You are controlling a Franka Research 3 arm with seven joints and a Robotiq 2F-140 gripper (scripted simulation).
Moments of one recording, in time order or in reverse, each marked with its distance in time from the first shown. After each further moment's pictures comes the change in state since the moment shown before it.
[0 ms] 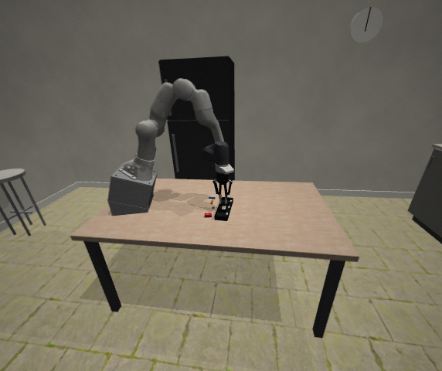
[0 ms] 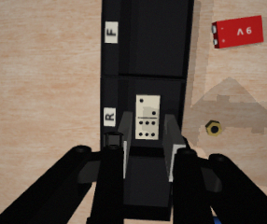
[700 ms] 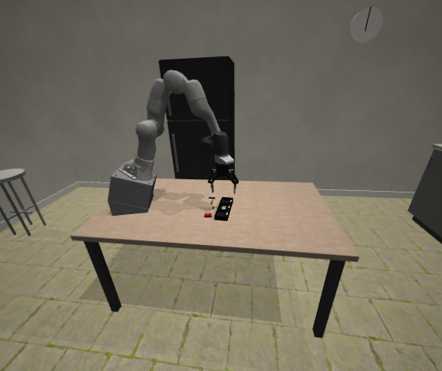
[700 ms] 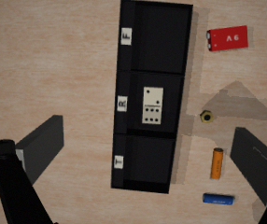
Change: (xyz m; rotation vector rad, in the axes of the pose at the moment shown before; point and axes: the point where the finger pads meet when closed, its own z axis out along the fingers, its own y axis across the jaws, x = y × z) arm 0.001 -0.005 -0.060 0.021 -0.001 -0.028
